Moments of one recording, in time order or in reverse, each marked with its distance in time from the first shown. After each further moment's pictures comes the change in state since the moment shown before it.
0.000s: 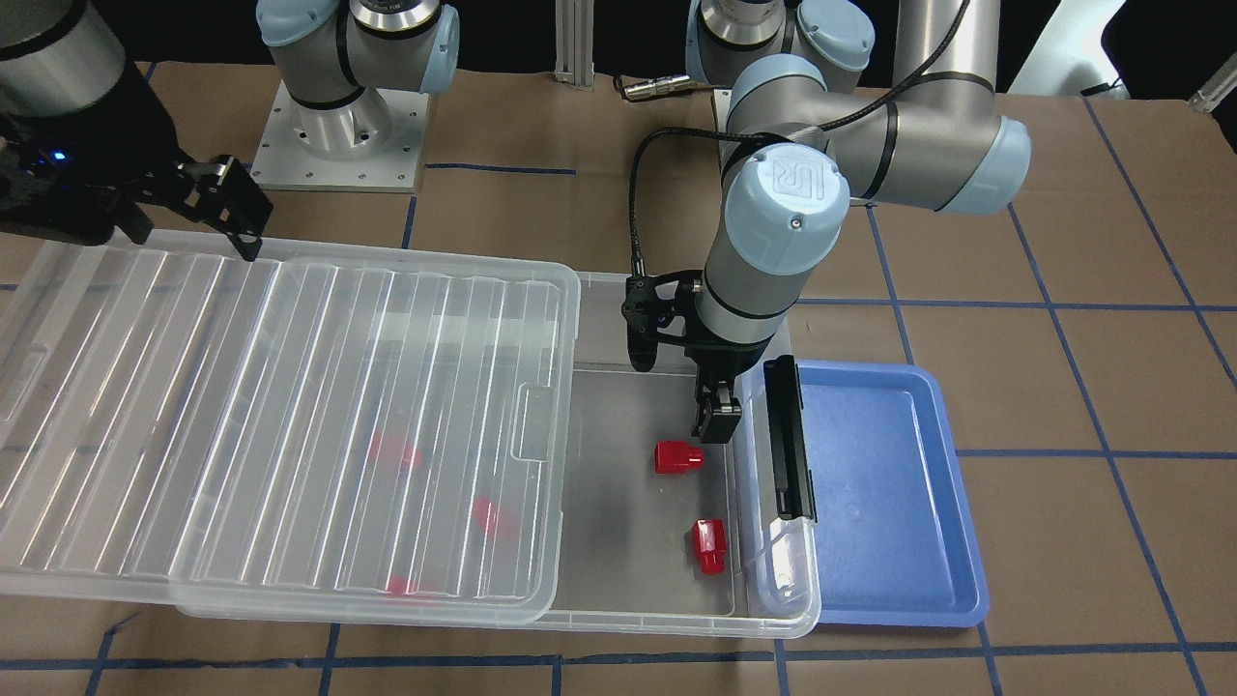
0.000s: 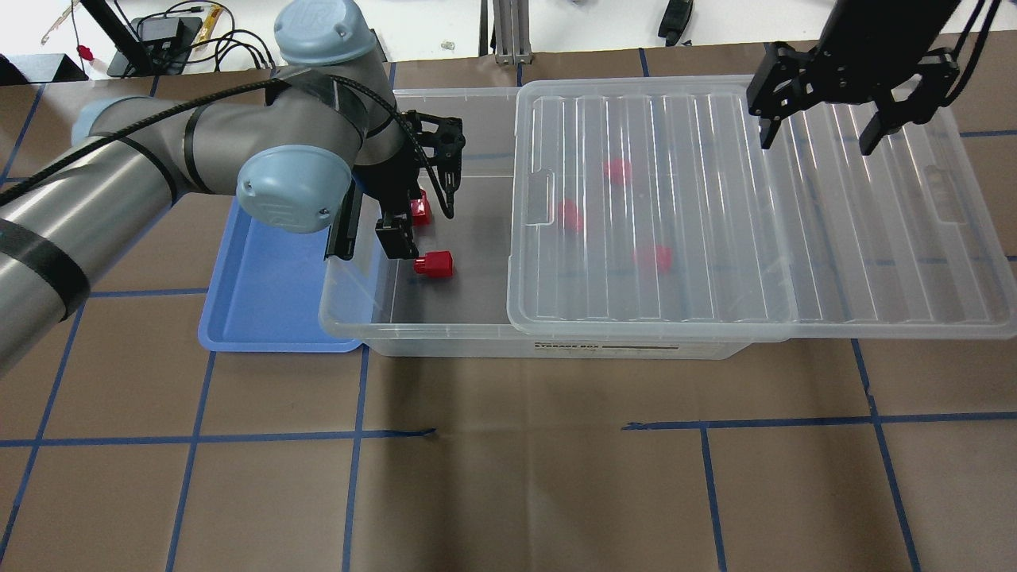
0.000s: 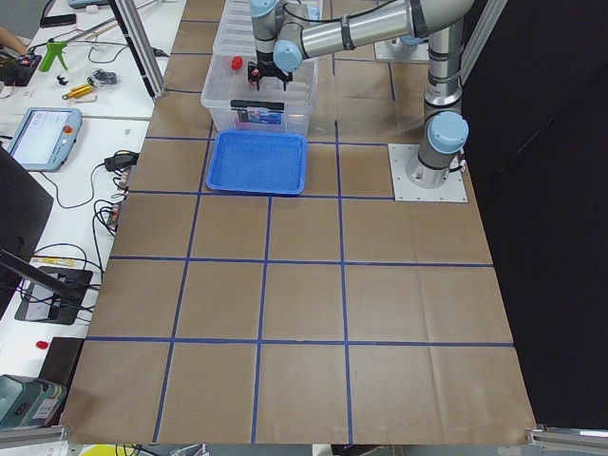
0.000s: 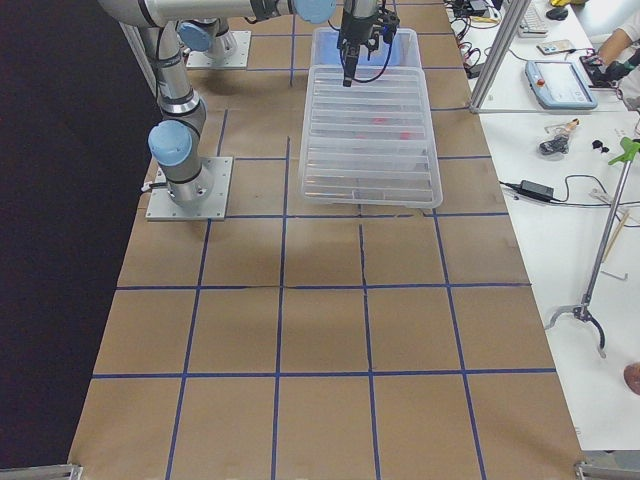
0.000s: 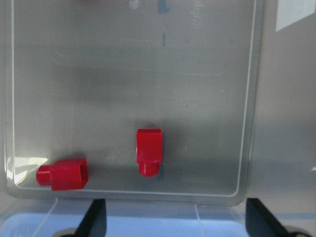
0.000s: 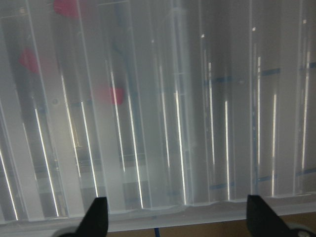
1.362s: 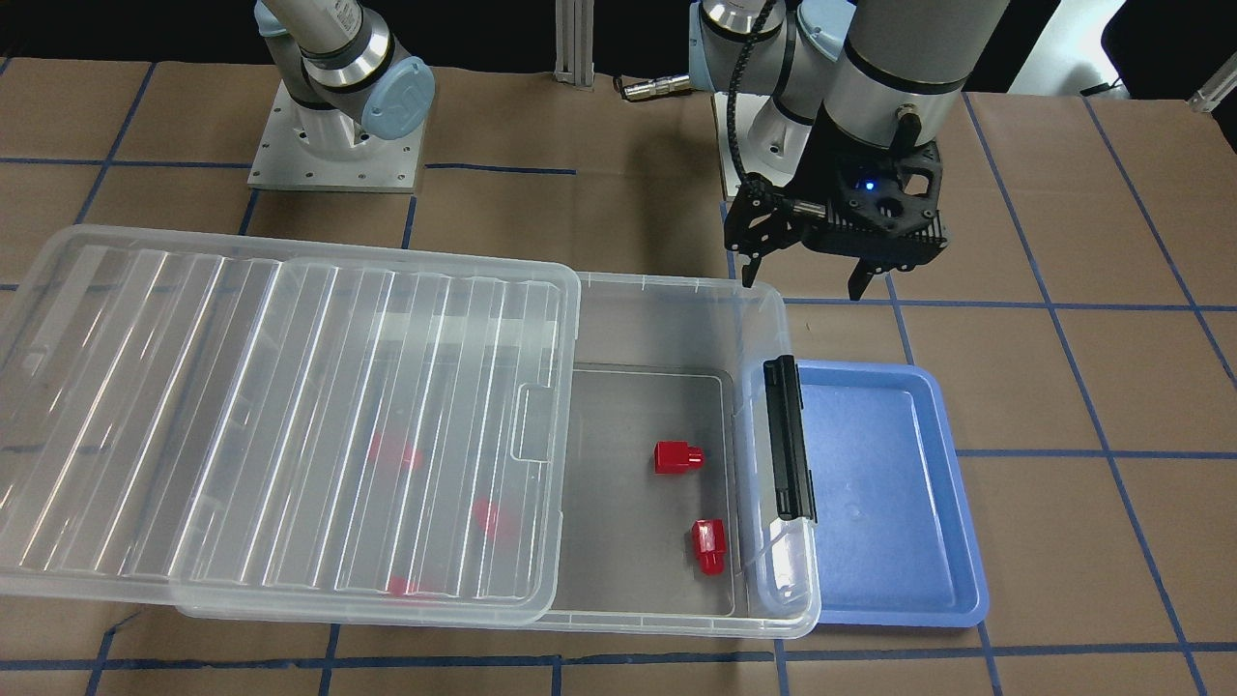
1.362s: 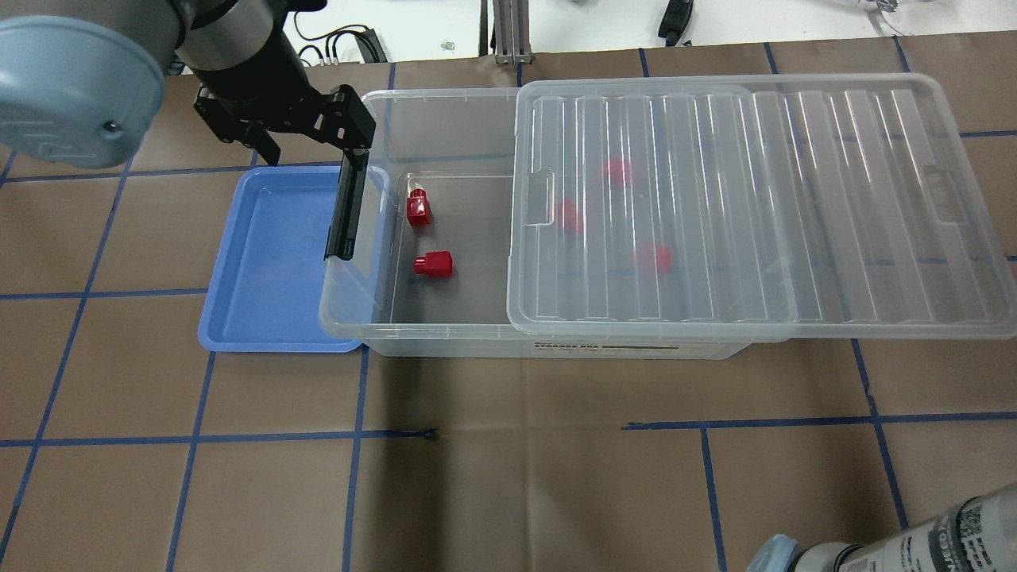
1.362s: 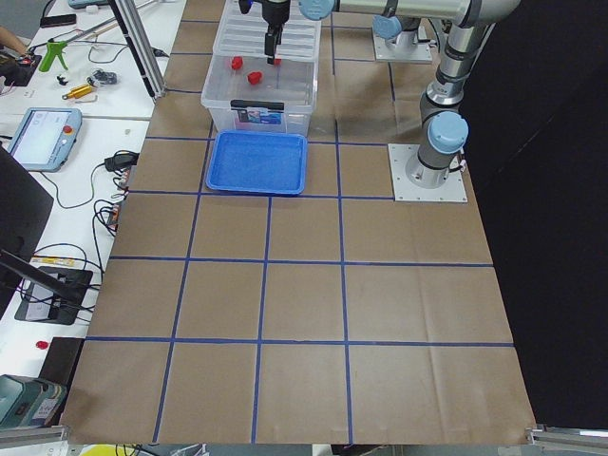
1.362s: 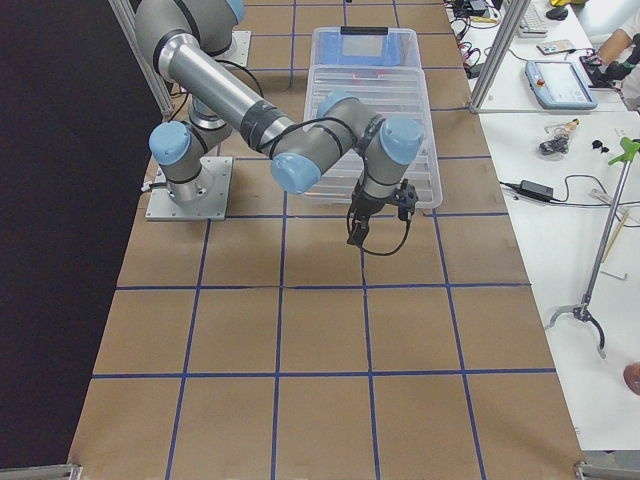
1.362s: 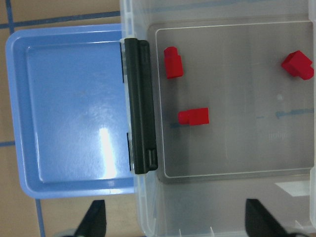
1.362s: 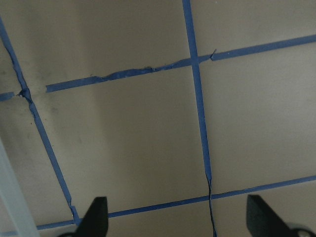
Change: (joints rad) left arm 0.110 0.204 0.116 -0.233 0.021 -1.342; right arm -0.544 0.262 0.096 -0.210 -0.126 -0.475
